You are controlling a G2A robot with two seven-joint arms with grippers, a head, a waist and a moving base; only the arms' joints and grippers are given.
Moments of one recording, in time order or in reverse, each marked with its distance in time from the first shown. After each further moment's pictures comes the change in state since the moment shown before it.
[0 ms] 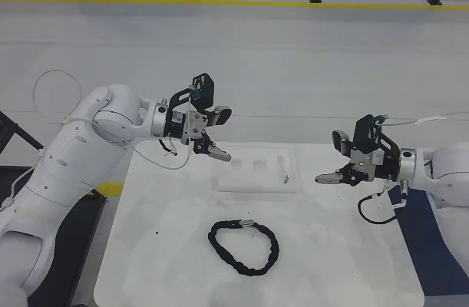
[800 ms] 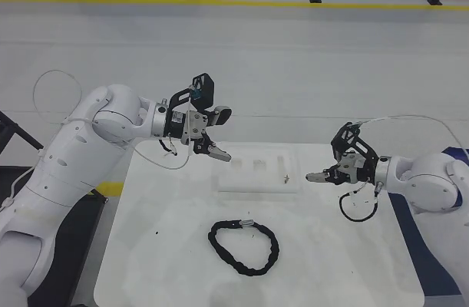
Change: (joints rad) left arm 0.000 0.000 0.000 0.000 0.000 0.000 0.000; right arm -0.008 -0.016 -0.128 0.072 -0.221 0.261 -0.088
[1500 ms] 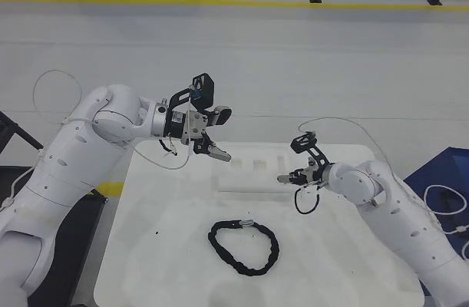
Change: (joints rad) left arm 0.000 0.000 0.000 0.000 0.000 0.000 0.000; right arm 0.185 -0.126 -0.405 0.220 -0.115 0.468 -0.066
